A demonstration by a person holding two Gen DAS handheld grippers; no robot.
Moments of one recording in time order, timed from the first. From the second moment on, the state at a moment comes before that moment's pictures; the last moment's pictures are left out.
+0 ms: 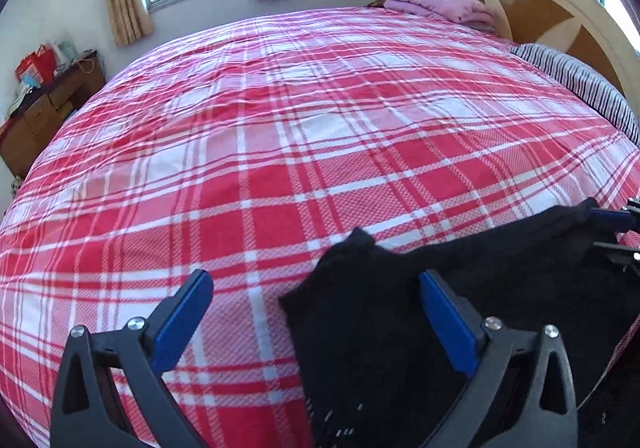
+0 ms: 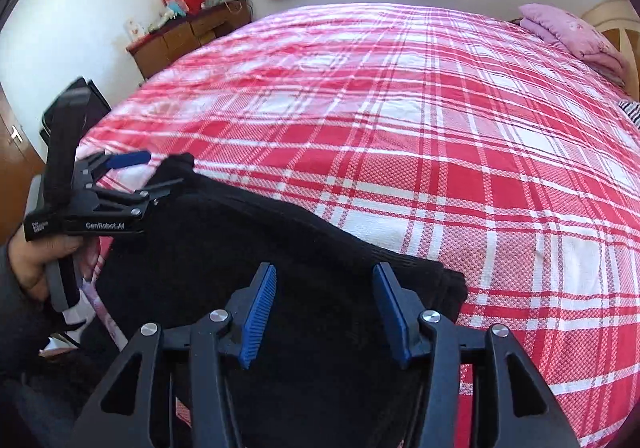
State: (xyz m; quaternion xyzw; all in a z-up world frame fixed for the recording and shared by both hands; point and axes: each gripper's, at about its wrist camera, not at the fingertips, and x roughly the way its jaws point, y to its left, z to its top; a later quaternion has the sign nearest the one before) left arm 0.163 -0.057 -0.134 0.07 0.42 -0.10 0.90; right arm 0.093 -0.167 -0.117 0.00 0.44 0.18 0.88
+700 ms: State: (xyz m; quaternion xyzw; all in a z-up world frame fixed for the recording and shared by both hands) left arm 0.107 -0.024 -0.143 0.07 0.43 -0.14 0.89; right arm 0.043 -0.252 -0.130 0.12 0.44 0.10 0.88
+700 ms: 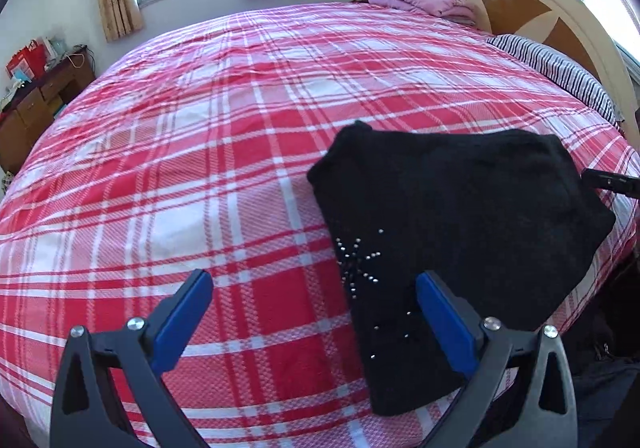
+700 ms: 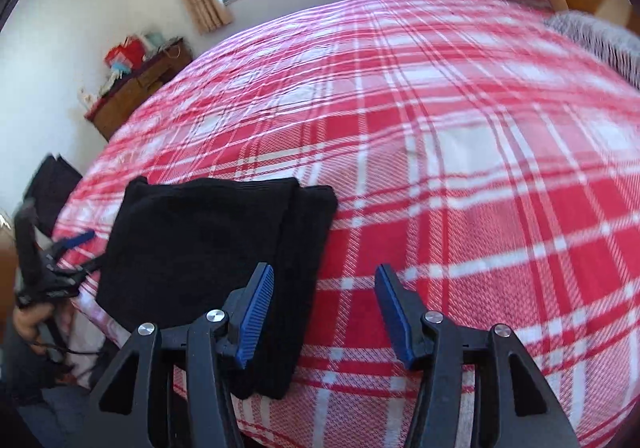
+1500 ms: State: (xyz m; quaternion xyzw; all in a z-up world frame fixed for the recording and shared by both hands) left arm 0.121 -0.013 -0.160 -0.02 0.42 -0.18 0.89; right arm 0.054 -0.238 -0.149 0.17 0.45 0.17 0.86
